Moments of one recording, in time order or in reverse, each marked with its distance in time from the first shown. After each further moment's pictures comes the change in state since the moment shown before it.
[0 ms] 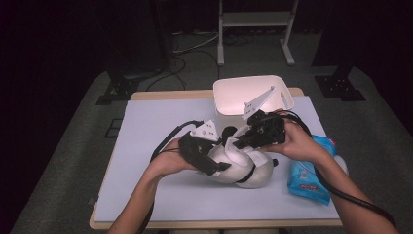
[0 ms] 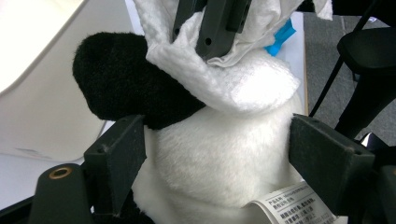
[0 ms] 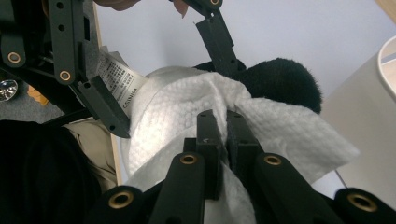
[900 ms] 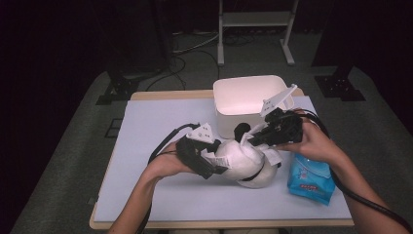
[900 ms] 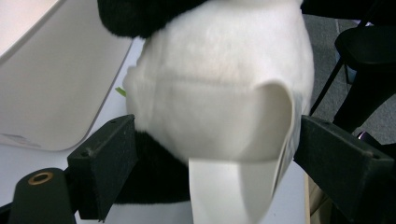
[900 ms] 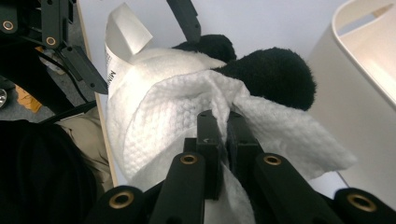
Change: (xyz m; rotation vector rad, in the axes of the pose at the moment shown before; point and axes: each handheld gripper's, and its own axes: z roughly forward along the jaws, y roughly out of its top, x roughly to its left) left arm 0.003 -0.015 0.003 -0.002 -0.021 -0.026; right arm -0.011 -0.027 -0.026 -0.012 -0.048 0.061
